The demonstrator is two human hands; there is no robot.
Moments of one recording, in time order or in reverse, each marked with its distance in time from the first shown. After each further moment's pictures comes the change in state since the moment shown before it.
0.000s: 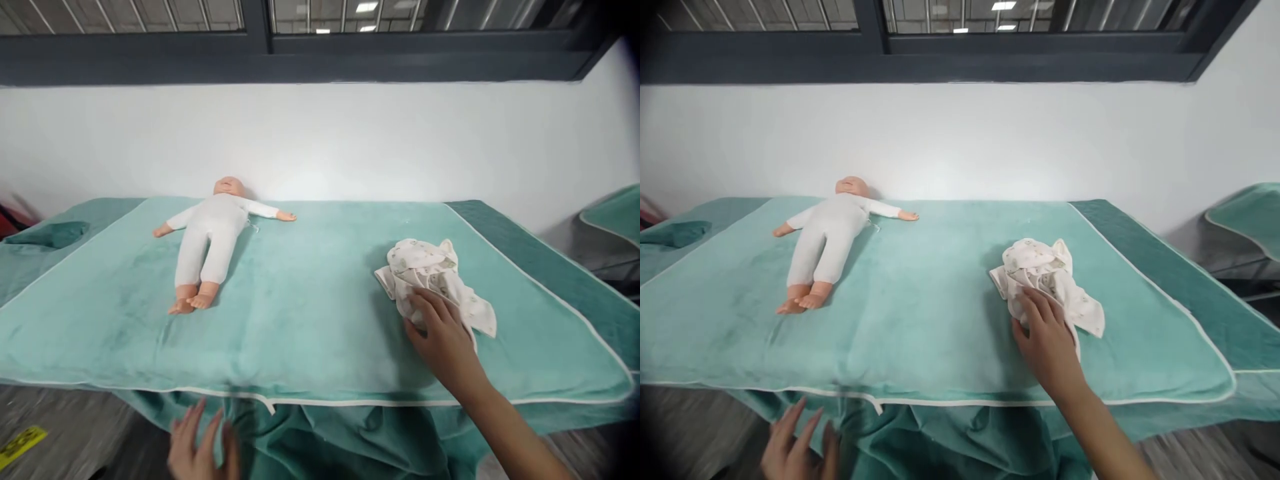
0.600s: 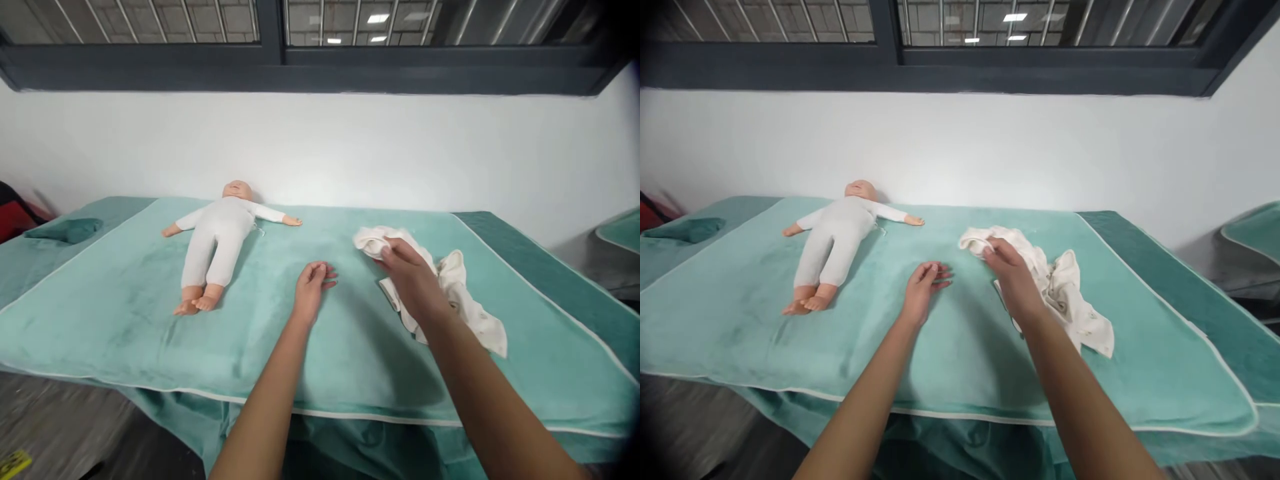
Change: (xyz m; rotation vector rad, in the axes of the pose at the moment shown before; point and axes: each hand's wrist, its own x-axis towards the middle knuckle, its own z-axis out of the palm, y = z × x) left_hand 0.128 0.166 0.221 -1.068 -0.662 -0.519; right_hand 0.137 -0.069 -0.006 1.200 -0.116 0.265
